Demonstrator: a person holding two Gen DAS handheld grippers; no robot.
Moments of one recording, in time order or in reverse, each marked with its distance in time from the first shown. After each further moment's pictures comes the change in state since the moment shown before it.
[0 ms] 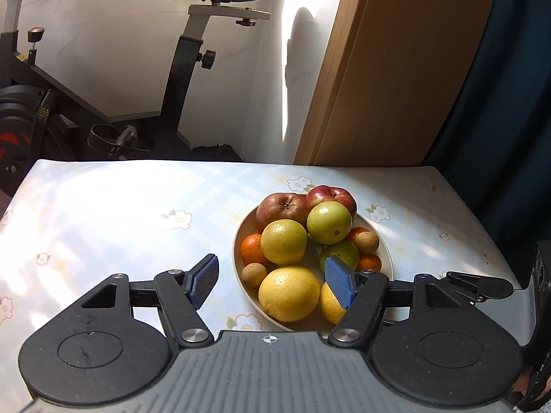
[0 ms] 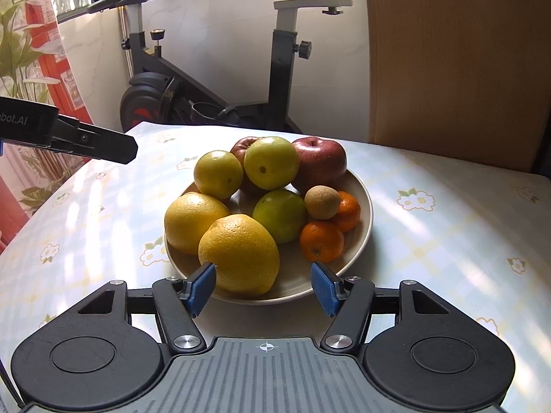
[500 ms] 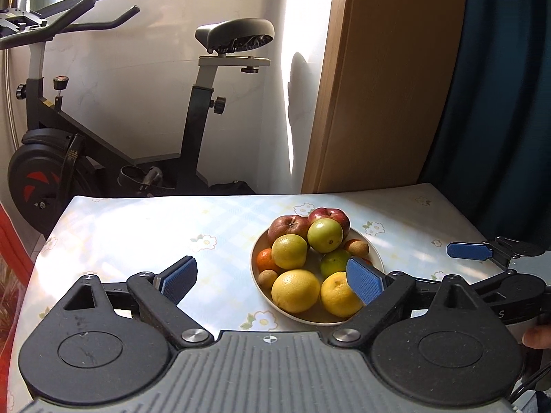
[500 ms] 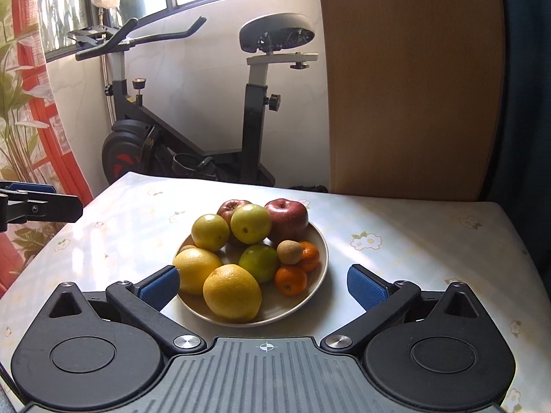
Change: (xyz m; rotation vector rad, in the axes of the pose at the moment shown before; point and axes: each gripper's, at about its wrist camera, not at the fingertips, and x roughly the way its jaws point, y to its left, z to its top) left arm -0.072 -0.019 -0.017 0.063 -0.124 0.059; right arm -0.087 0.012 0.019 0.039 -0.147 -0.097
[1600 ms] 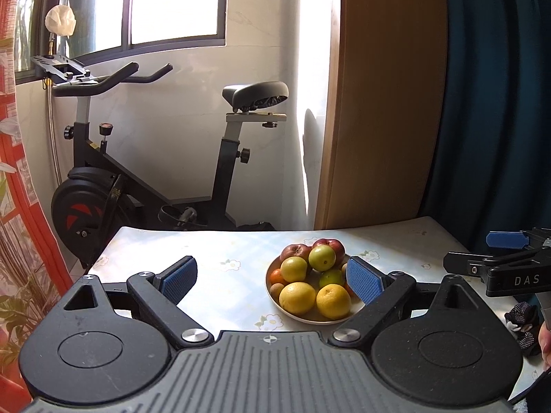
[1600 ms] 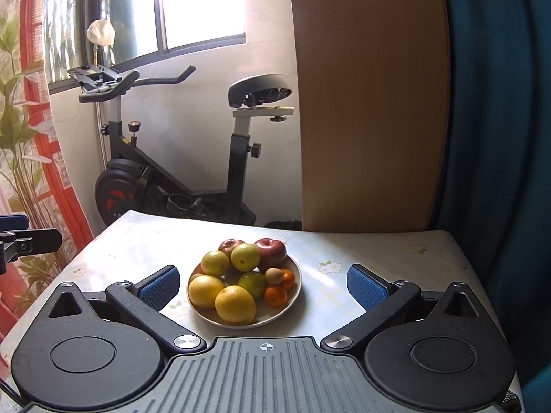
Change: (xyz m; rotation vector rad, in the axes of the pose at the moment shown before) left arm -0.101 -0.034 -0.015 -0.002 -0.159 0.120; right arm -0.111 0.014 0.008 0.015 -0.103 -0.072
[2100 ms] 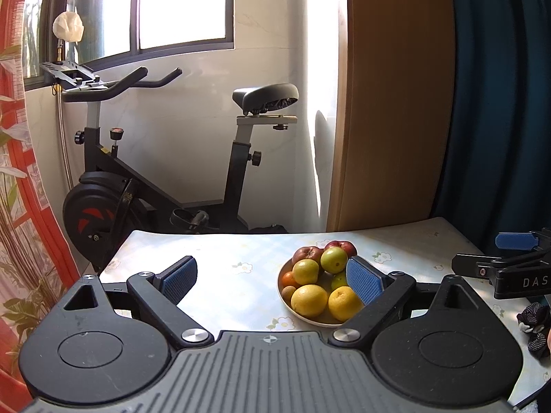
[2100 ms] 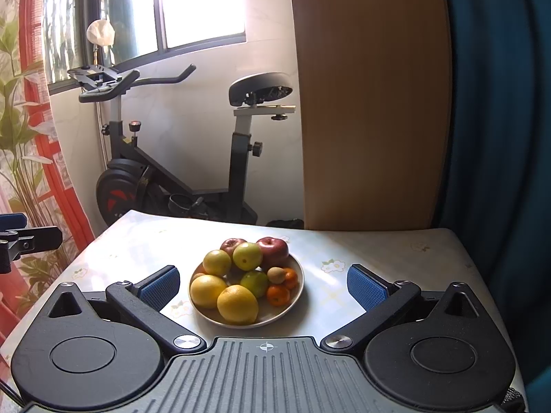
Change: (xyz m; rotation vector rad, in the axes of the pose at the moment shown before) left arm -0.004 -0.007 0.000 0.012 -0.011 0.052; right arm 0.001 0.001 -0.001 0.007 0.002 -0.001
